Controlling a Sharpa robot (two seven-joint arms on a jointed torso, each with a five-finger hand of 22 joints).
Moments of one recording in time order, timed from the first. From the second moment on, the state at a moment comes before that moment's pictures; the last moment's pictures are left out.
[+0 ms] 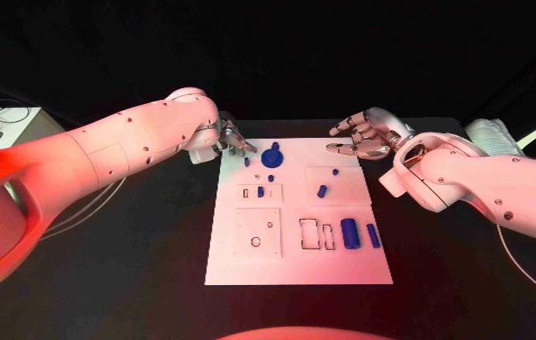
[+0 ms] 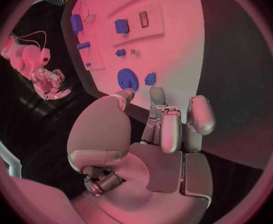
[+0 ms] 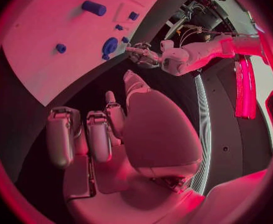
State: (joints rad) left arm 1.36 -0.47 -0.04 1.00 -0.97 0.23 -0.56; left_hand 1.10 -0.16 0.34 0.29 0.23 0.84 0.10 0.56 0.71 1.16 0.02 0.97 0.70 1.47 -0.05 1.47 1.31 0.08 1.25 0.07 1.39 1.15; right arm 1.33 -0.90 -0.16 1.60 -0.87 -0.49 -0.07; right_hand 1.44 -0.16 0.09 0.29 0.25 0.88 0.17 0.19 0.28 1.36 0.08 1.35 1.31 1.47 0.01 1.54 1.31 0.02 1.47 0.11 1.44 1.31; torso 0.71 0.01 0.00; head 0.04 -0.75
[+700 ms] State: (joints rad) left arm 1.36 -0.45 -0.05 0.95 -0.98 0.28 -0.55; left_hand 1.12 -0.15 0.34 0.29 0.23 0.84 0.10 0.56 0.71 1.16 0.02 0.97 0.70 1.47 -0.04 1.47 1.31 0.08 1.25 0.07 1.39 1.15; right arm 1.33 -0.90 -0.16 1.60 -0.87 -0.50 -0.07; right_hand 1.44 -0.16 0.09 0.29 0.25 0.88 0.17 0.19 0.28 1.36 0.08 1.35 1.31 1.46 0.01 1.54 1.31 0.02 1.47 0.11 1.44 1.31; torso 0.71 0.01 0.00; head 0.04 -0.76
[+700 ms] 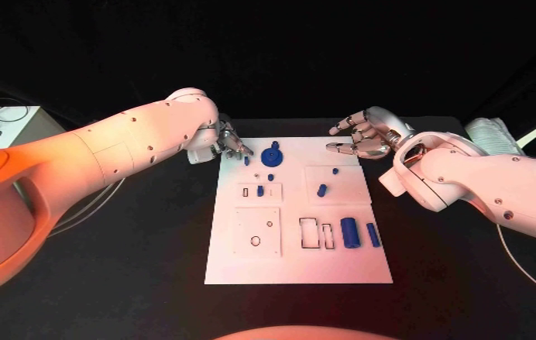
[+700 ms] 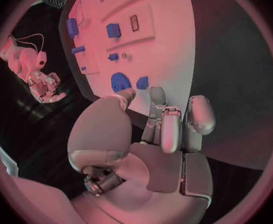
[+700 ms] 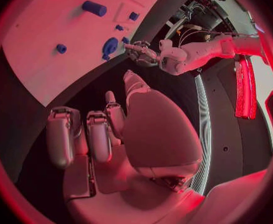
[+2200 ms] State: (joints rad) left arm 1.35 -0.46 -0.06 0.98 -0.93 0.28 -0.52; left_hand 1.28 -0.13 0.61 0.23 0.22 0.88 0.07 0.55 0.68 1.19 0.00 1.00 0.71 1.47 -0.05 1.49 1.31 0.08 1.26 0.06 1.40 1.19; right arm 1.33 -0.90 -0.16 1.59 -0.87 -0.50 -0.07; right_hand 1.44 -0.16 0.09 0.29 0.25 0.88 0.17 0.19 0.28 1.36 0.08 1.35 1.31 1.47 0.01 1.54 1.31 0.02 1.47 0.11 1.44 1.31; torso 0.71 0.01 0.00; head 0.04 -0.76
